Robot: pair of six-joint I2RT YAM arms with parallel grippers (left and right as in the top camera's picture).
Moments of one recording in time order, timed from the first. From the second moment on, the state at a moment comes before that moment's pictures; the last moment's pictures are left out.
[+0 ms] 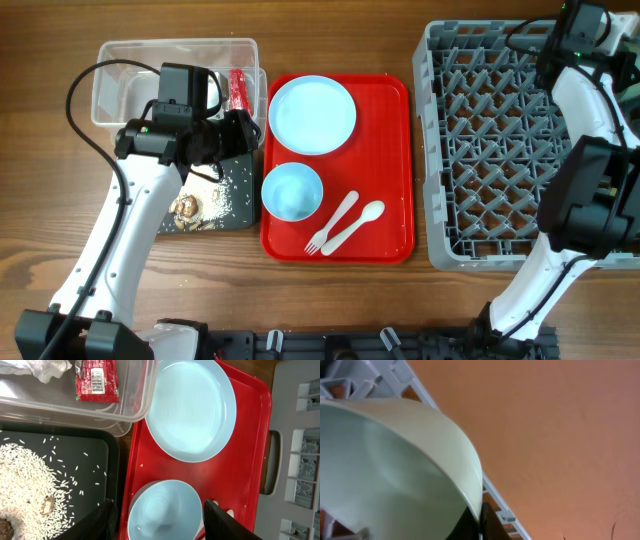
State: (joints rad) left arm -0.16 1.46 1.21 -0.80 0.24 -0.42; right arm -0.25 2.13 1.65 -0.35 1.15 -0.22
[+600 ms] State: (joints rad) left arm -0.16 1.46 1.21 -0.83 0.23 -0.42; right arm -0.11 1.87 1.65 -0.77 0.28 -0.12
